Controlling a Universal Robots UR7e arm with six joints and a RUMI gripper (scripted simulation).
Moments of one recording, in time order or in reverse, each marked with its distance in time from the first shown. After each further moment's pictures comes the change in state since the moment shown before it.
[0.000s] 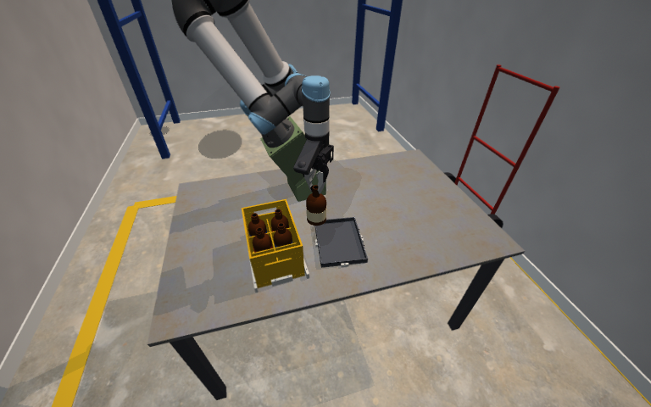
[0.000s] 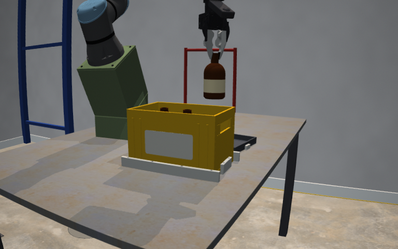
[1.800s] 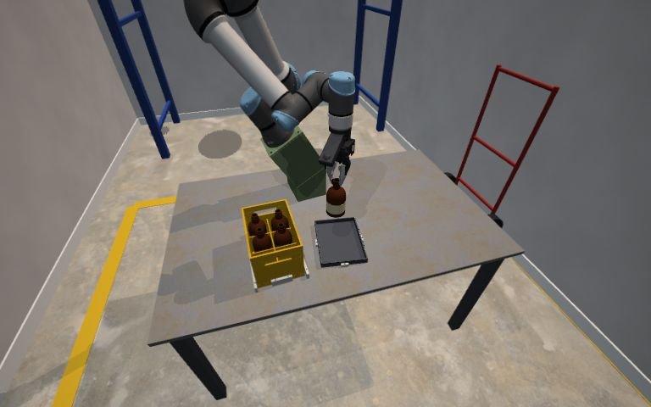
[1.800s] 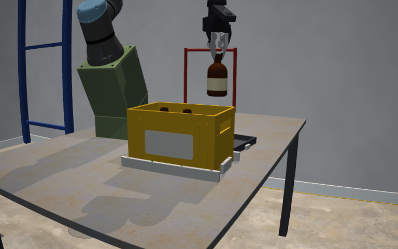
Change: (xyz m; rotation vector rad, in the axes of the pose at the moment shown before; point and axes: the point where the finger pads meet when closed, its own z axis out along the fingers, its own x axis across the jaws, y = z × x) arm -0.046 0.071 0.000 0.000 0.000 0.000
